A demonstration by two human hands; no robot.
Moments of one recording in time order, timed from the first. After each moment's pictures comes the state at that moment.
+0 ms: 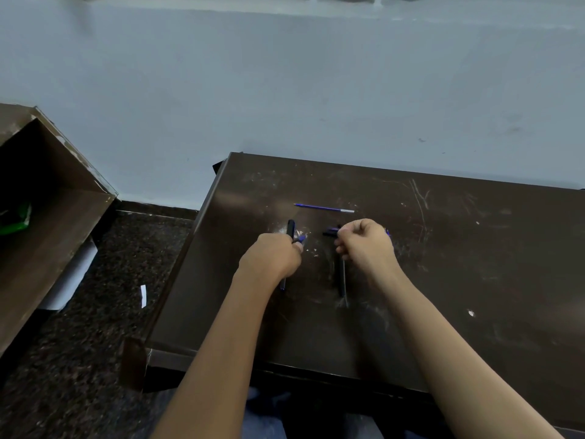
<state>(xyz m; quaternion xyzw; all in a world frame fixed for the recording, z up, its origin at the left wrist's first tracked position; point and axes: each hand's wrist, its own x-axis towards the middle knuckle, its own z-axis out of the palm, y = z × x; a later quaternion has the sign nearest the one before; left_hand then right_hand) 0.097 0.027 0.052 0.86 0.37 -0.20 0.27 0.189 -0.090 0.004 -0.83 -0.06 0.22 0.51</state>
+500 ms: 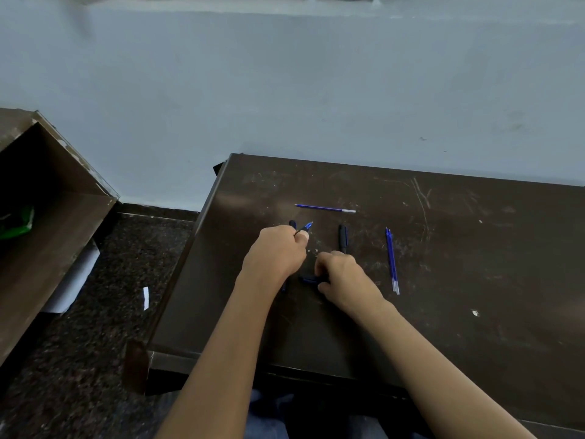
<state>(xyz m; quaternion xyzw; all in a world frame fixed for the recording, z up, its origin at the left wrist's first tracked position) 0.099 0.022 0.054 0.87 0.38 -0.11 0.31 0.159 -0.090 -0.016 -0.88 -0.36 0.24 0.18</state>
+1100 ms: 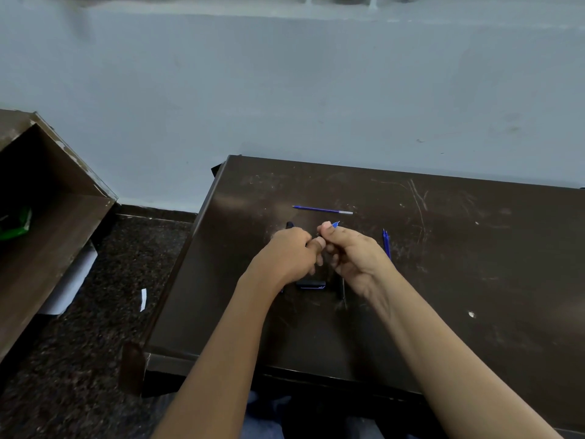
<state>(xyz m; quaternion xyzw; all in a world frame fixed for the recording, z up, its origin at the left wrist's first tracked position) 0.102 0.014 0.057 0.87 0.28 -0.13 0.39 0.173 -0.084 0.023 -0.58 0.05 0.40 0.71</state>
